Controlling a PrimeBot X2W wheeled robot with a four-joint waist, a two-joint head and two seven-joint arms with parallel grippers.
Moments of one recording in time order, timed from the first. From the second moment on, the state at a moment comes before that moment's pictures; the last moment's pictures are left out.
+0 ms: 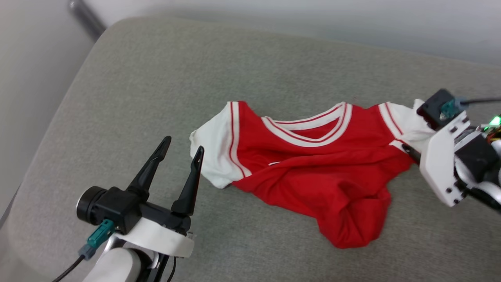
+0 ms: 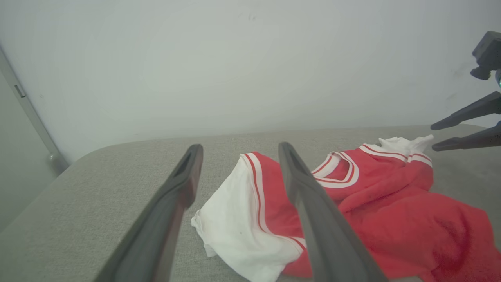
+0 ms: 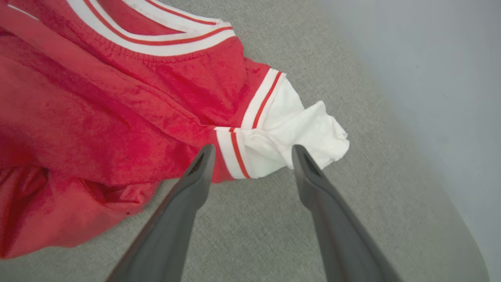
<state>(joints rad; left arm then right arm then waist) -0.20 0.43 -0.45 -0.08 -0.47 0.08 -0.26 -0.59 -0.70 0.57 0.02 0.46 0.13 0.74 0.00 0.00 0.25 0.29</state>
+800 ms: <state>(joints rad) -0.18 0.35 -0.39 0.00 -0.42 0.01 -0.26 -0.63 -0.78 0.73 0.31 0.59 0.13 0.74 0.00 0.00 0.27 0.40</state>
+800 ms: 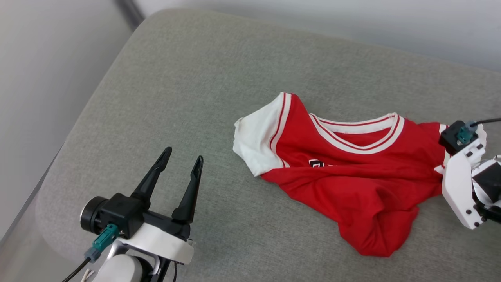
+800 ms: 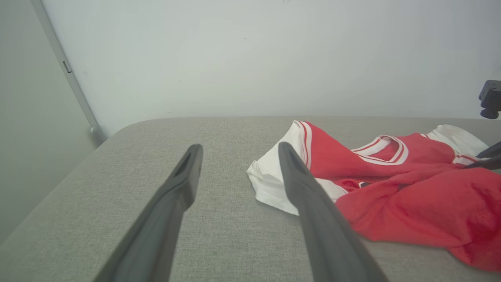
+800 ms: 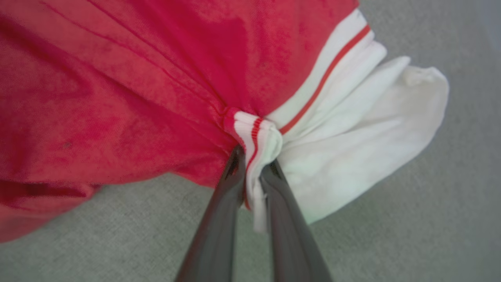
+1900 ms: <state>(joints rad) -0.06 0.45 -0.34 -0.06 -0.47 0.05 -0.20 -0.02 -0.36 0.10 0.11 0.27 0.13 0.28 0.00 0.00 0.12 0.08</state>
